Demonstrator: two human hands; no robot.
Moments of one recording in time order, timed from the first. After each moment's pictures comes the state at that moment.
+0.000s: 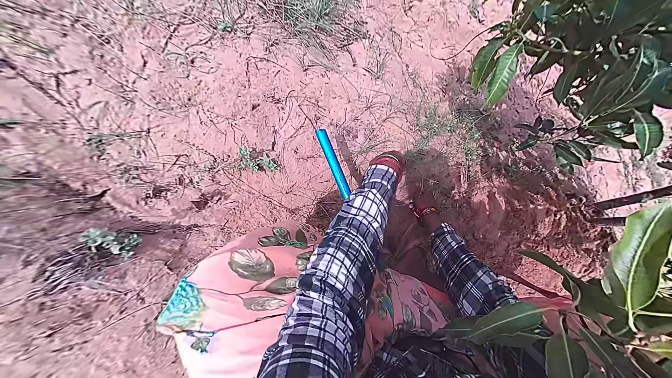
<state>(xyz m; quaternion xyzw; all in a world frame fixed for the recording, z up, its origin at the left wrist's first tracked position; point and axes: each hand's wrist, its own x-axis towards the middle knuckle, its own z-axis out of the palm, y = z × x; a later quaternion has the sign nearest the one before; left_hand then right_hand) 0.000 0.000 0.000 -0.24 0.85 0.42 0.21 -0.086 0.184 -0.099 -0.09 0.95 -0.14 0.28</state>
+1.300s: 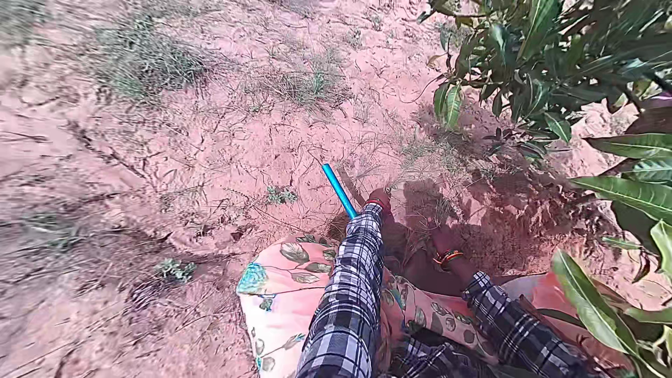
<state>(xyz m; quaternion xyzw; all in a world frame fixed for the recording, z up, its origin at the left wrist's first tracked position) 0.031 0.049 -0.061 -0.32 0.78 0.52 0.10 0.018 0.269 0.024 -0.11 0.94 -0.22 0.22</state>
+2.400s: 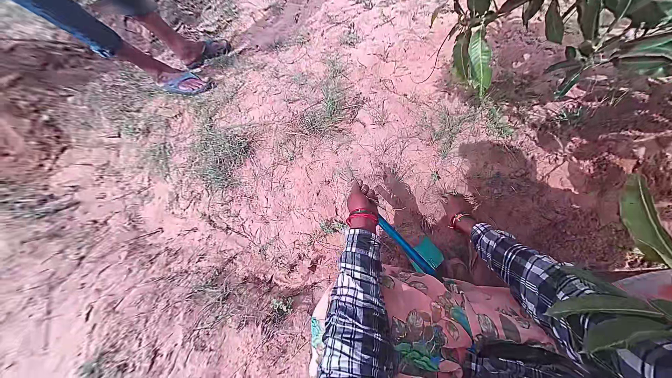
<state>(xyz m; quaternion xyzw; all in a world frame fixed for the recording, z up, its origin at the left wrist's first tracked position) 0.121 -0.038 0.012 -0.44 0.31 0.77 -0.33 -0.045 0.155 -0.086 -0.17 0.94 -0.08 0.30</state>
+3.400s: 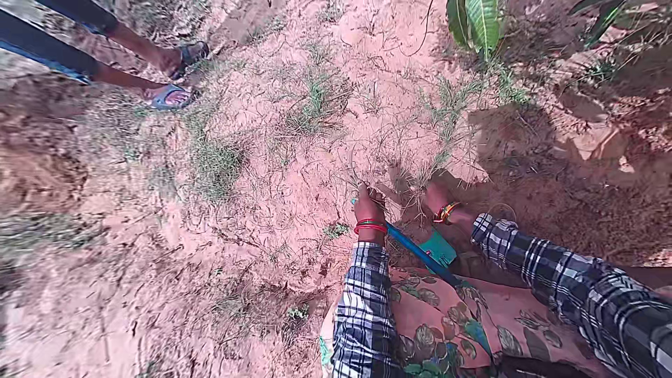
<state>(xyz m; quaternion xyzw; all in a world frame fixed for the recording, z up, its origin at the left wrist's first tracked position) 0.103 -0.022 0.004 -0.49 0.36 0.73 -0.30 -0.012 0.098 -0.055 -0.26 0.88 -0.23 0.33</state>
